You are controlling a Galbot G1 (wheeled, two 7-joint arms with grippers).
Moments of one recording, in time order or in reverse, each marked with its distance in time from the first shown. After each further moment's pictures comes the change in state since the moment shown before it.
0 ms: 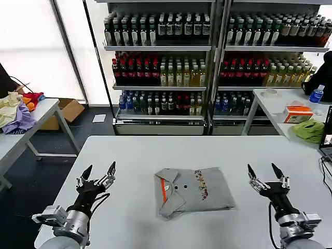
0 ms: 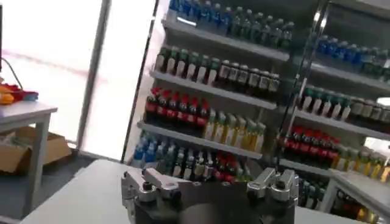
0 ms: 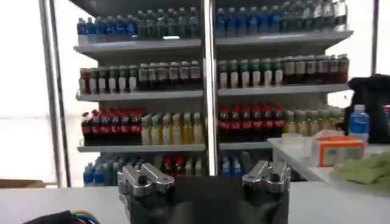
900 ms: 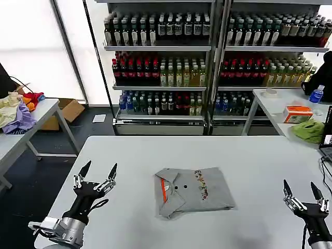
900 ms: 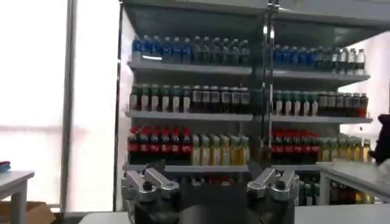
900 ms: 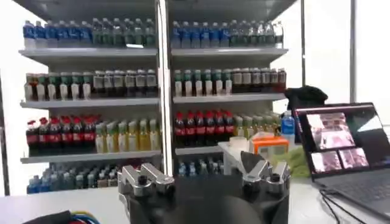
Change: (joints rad) left arm 0.057 -0.046 -0.059 0.005 0.242 -0.173 0.240; right arm -0.133 0.132 0.229 -0.022 0.028 0.113 -0.105
